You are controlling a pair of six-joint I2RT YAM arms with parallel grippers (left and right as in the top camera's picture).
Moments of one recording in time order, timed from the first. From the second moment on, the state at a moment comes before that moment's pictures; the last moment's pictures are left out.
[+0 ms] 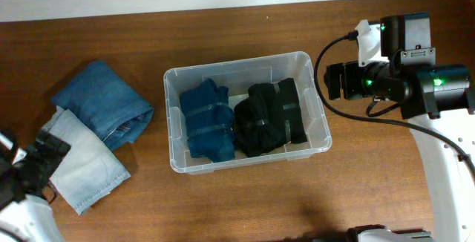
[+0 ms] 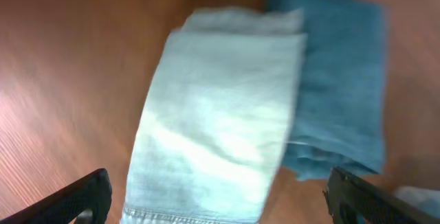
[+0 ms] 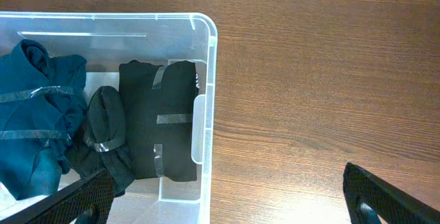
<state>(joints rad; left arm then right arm) 0.71 1.16 1.05 -0.88 0.08 -0.29 0.04 1.40 1.62 -1.20 -0.07 -0.04</state>
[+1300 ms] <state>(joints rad) 0.84 1.68 1.00 -0.76 0.07 -0.19 0.04 1.41 1.62 -1.22 -0.07 -0.04</state>
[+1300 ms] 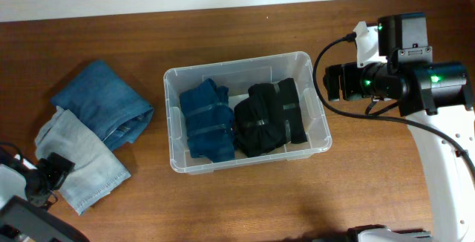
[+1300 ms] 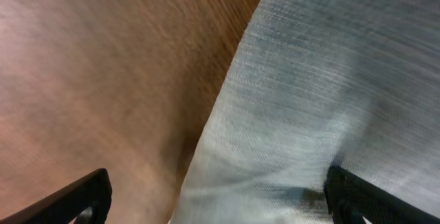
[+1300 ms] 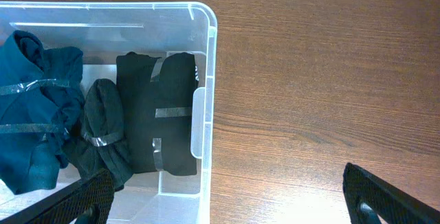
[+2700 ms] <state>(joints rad) 0.44 1.29 1.39 -0.89 0.87 -0.12 -0.06 1.41 1.62 -1.22 -0.04 0.00</state>
